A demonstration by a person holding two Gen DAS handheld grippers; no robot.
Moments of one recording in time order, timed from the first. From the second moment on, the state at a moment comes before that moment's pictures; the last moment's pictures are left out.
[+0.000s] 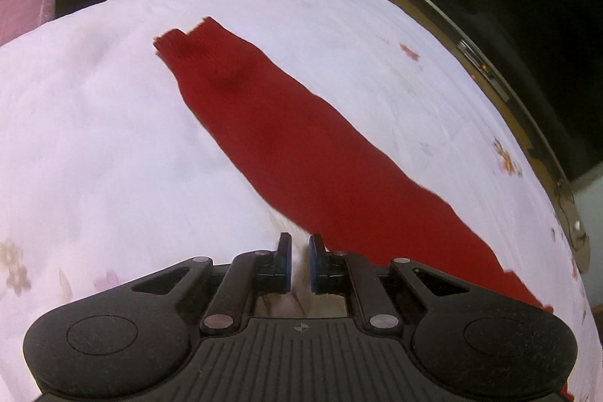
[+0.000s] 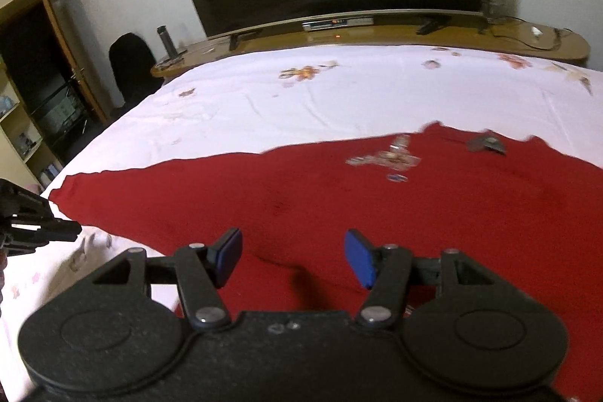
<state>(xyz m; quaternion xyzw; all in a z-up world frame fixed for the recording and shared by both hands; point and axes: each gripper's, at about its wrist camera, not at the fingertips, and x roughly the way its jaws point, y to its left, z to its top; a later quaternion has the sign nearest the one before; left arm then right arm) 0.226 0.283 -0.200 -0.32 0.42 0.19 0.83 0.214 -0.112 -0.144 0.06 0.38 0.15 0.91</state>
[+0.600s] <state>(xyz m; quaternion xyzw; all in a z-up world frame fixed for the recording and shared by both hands) 0.246 0.356 -0.216 -0.42 0.39 0.19 0.80 0.249 -0.056 -0.163 0.04 0.40 0.16 0.90</state>
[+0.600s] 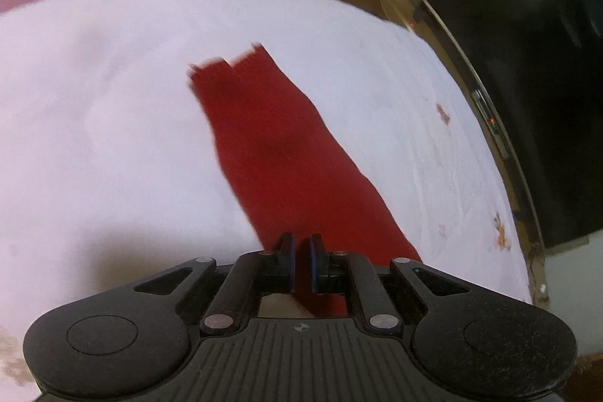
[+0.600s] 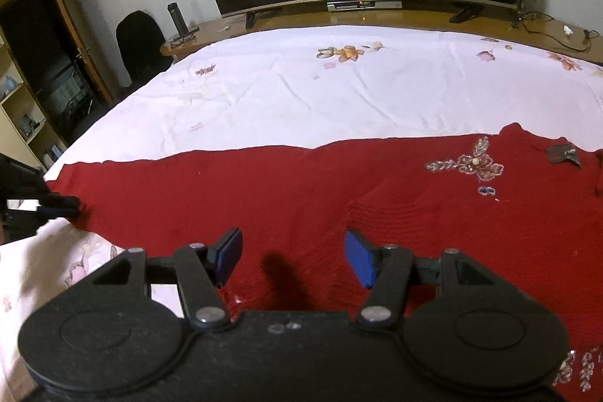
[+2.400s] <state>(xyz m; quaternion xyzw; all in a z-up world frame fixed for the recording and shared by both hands) 0.251 -0.035 -0.158 -0.16 0.43 -0.16 0.87 0.173 -0.265 -0.145 0.16 0.37 0.02 0.91</state>
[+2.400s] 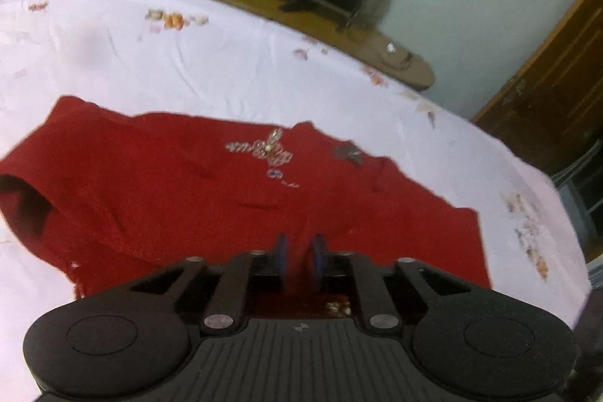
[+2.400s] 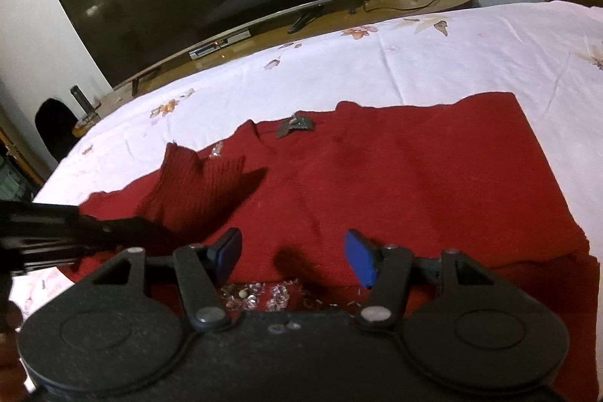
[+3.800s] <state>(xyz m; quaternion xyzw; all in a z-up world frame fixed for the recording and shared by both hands) 0.247 0.083 -0.181 -0.17 0.39 0.01 0.90 0.193 -0.290 -0.110 0.11 0.34 0.01 0.93</state>
